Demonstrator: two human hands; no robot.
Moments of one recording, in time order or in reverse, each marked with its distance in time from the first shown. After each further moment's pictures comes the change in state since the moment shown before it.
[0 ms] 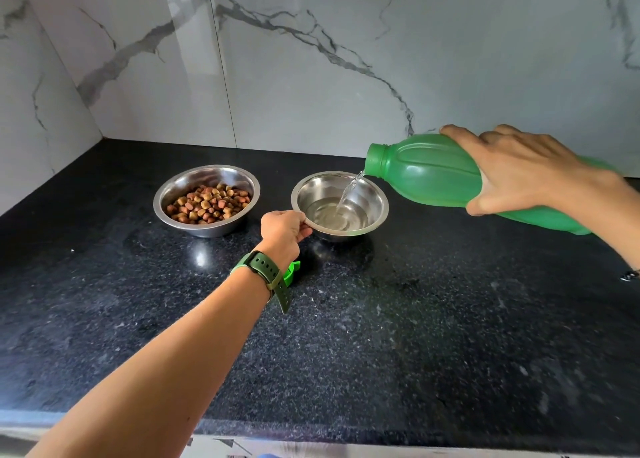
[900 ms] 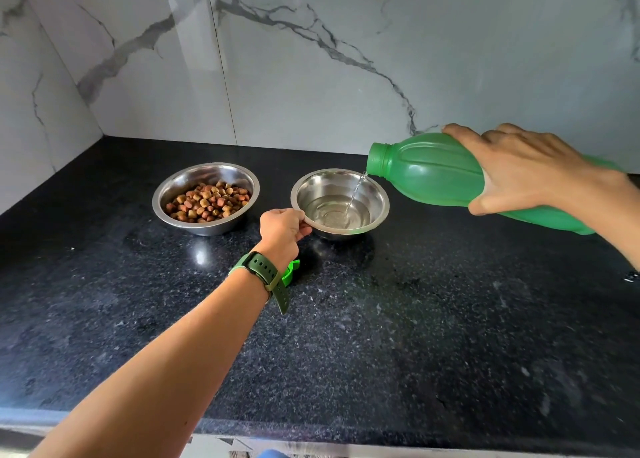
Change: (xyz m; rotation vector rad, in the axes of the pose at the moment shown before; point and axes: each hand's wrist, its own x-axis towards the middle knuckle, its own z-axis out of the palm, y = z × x) left_hand -0.001 -0.001 0.000 0.014 0.001 0.023; right_hand 0.002 0.003 0.004 0.008 -0.022 0.005
